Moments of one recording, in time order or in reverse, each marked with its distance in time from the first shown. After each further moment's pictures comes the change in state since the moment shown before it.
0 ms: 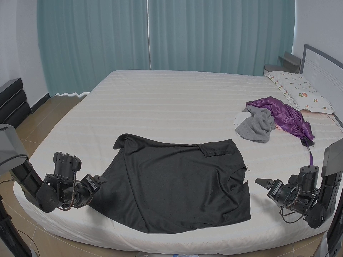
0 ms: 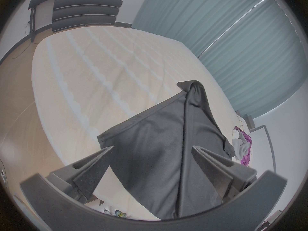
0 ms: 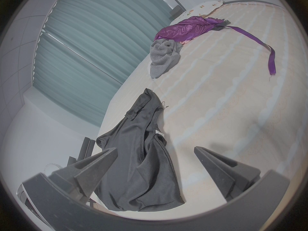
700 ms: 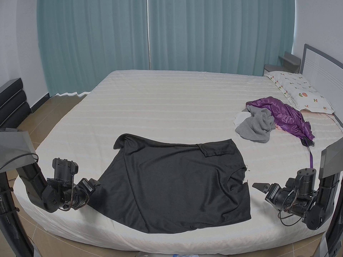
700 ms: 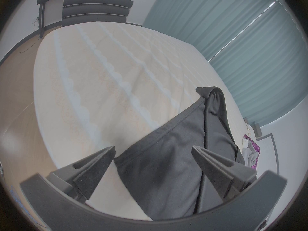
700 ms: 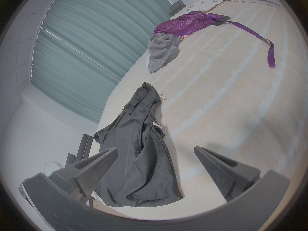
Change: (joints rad) left arm 0.108 0.145 0.017 -0.128 -0.006 0.020; right arm 0.024 0.026 0.011 0.000 0.000 0.001
